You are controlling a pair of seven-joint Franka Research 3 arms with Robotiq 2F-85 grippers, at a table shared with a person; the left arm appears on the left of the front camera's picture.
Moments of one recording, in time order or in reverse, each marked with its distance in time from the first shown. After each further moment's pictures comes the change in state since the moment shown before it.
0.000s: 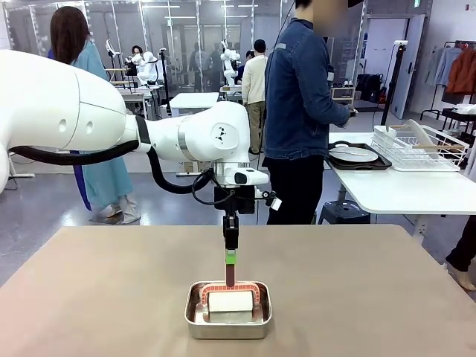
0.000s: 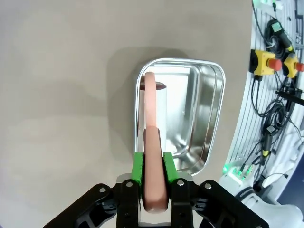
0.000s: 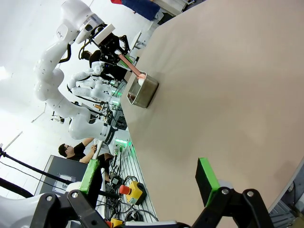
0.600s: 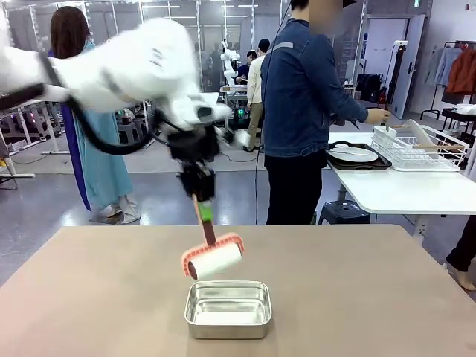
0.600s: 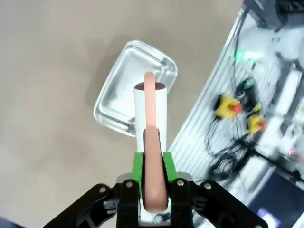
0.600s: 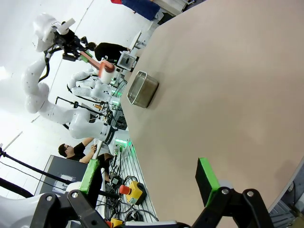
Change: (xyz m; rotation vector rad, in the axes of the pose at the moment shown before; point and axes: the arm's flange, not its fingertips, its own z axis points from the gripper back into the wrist) left arm -0.117 -0.107 0.128 0.018 -0.298 0.469; right arm 0.000 0.000 0.000 -0.001 -0.001 0.000
